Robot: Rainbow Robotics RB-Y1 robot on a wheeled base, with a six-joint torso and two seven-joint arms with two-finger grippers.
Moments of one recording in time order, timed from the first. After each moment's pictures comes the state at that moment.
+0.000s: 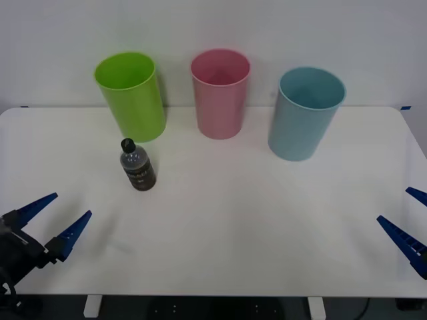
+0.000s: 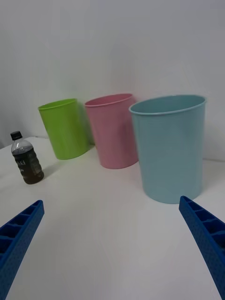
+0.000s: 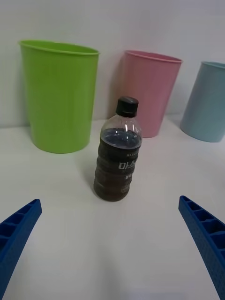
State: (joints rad) right arm 0.35 -0.40 -0.52 -1.66 0.96 -1.22 0.00; left arm 0.32 0.35 0.39 -1.64 -1.12 -0.94 0.00
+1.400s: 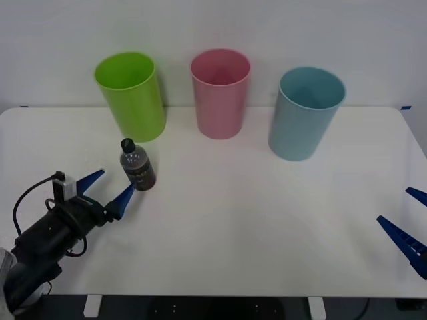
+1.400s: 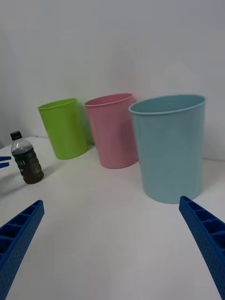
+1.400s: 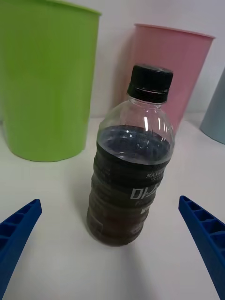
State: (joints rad) right arm 0.35 -0.40 -0.52 -1.66 0.96 -1.22 0.00; left arm -0.05 0.22 0.33 -1.26 -1.24 -0.85 -0.15
